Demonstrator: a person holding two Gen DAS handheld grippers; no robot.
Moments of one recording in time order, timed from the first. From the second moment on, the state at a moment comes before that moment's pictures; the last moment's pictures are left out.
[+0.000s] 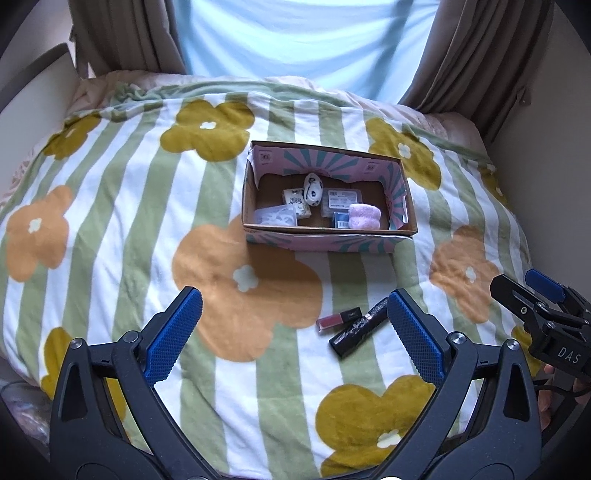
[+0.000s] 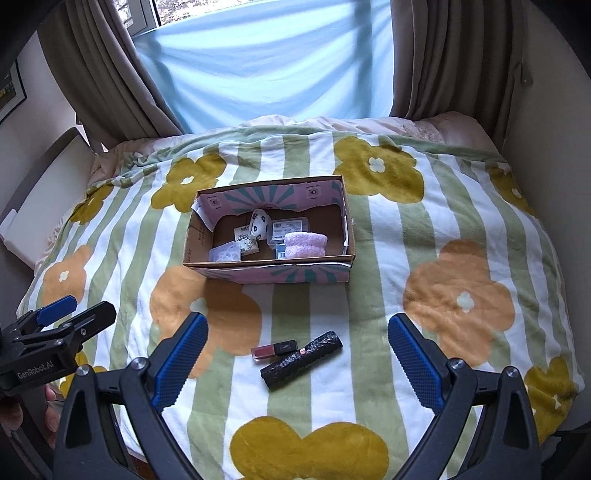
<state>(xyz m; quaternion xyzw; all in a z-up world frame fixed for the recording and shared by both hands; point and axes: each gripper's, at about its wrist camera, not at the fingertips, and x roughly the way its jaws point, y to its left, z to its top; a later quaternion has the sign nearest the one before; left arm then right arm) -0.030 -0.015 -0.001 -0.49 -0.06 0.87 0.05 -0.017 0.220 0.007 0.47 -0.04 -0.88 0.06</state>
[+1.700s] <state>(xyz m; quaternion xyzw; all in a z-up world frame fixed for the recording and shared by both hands) -0.116 0.093 -0.268 -0.69 -0.16 0.70 0.00 -0.046 0.219 -0.234 0.41 0.36 -0.66 0.51</state>
